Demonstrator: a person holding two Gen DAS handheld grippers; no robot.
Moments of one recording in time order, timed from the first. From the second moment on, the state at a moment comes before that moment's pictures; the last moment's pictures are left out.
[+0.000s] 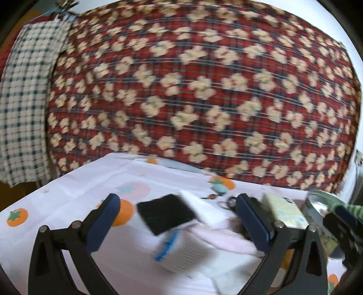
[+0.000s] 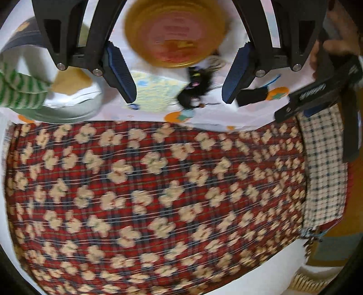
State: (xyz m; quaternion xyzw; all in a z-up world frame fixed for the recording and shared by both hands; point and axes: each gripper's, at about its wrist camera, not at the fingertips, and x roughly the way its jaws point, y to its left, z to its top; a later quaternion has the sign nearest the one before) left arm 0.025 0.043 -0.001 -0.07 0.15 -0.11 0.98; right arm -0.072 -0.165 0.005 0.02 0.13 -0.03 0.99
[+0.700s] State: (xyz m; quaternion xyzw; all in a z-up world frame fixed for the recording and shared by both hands) left arm 0.069 0.118 -0.017 -0.13 0.20 -0.03 0.97; right arm 0.023 -0.056 -0.039 -0.06 0.35 0.13 0.93
